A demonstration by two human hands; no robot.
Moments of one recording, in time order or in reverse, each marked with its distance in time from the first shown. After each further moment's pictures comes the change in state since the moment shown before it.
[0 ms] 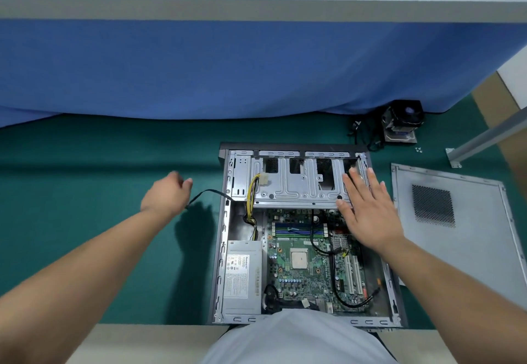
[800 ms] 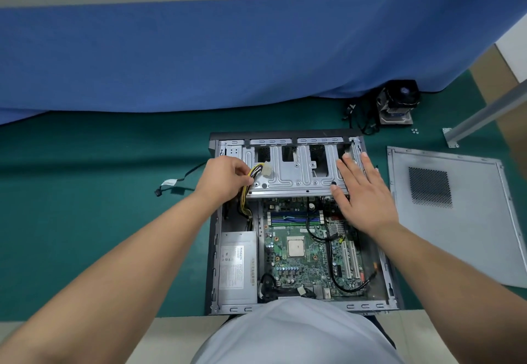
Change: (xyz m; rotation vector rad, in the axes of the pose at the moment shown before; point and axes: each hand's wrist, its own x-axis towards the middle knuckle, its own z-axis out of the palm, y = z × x) left_hand -0.041 0.116 0.022 -0.215 -0.136 0.350; right_hand 0.000 0.000 0.004 0.065 0.073 0.018
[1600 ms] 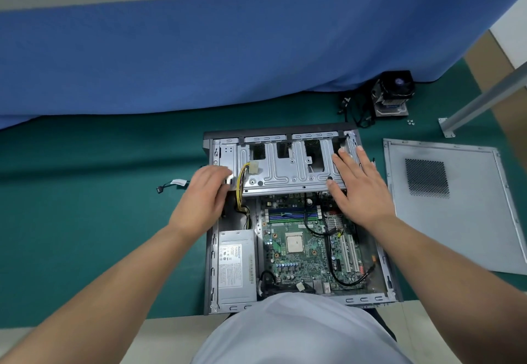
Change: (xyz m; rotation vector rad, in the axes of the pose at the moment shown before) left_hand -0.038 -0.060 0.011 0.197 0.218 0.507; right_hand 0.001 0.001 0.001 0.033 0.020 0.024
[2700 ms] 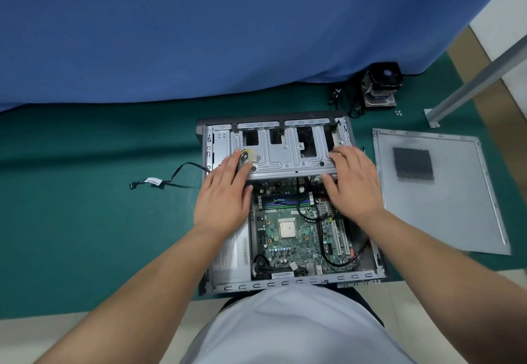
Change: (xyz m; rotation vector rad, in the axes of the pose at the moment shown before) left_hand -0.020 0.047 0.049 0.300 -0.051 -0.115; right_hand -0.027 -0.014 -0.003 0.001 0.140 -0.036
